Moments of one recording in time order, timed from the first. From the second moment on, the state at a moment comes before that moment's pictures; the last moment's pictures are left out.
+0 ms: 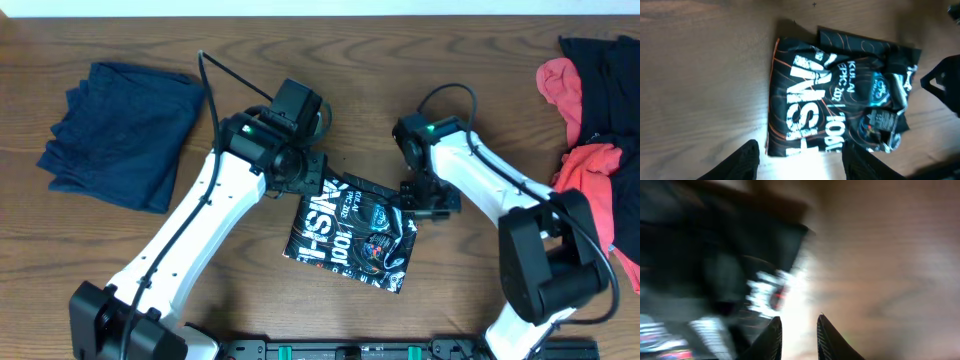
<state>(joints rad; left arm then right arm) -0.51 1.58 1.40 -1.11 0.12 -0.33 0.39 1.86 1.23 -1.12 -0.01 0.41</state>
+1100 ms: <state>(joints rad) -0.51 1.86 1.25 -0.84 0.12 -0.33 0.41 1.90 1.20 -1.07 -0.07 0.27</state>
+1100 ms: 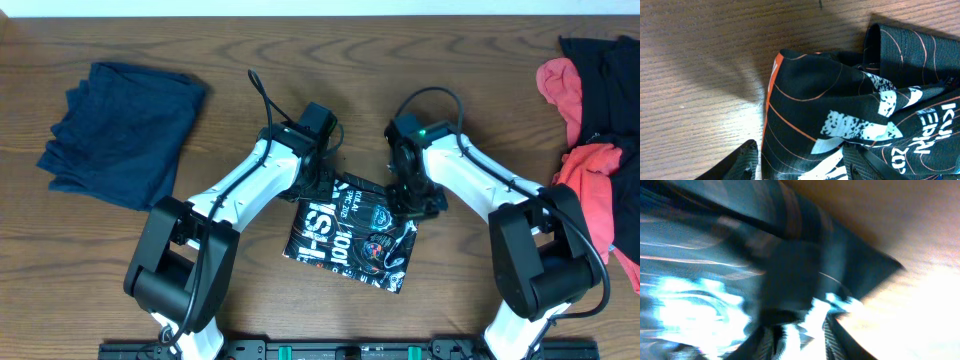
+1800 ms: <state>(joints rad) -0.50 1.86 1.22 -0.85 0.12 -0.33 0.36 1.74 1.10 -1.04 -0.02 0.30</state>
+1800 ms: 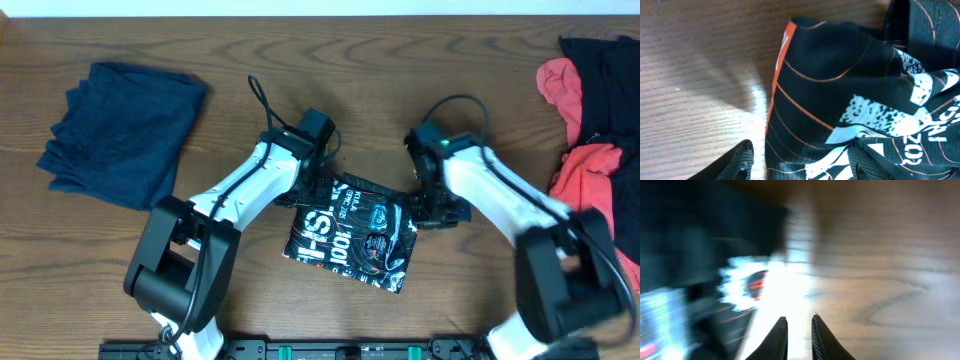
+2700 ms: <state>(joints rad) -0.48 1.85 1.11 -0.79 0.11 -0.33 0.54 1.85 1.10 -1.06 -0.15 0.29</state>
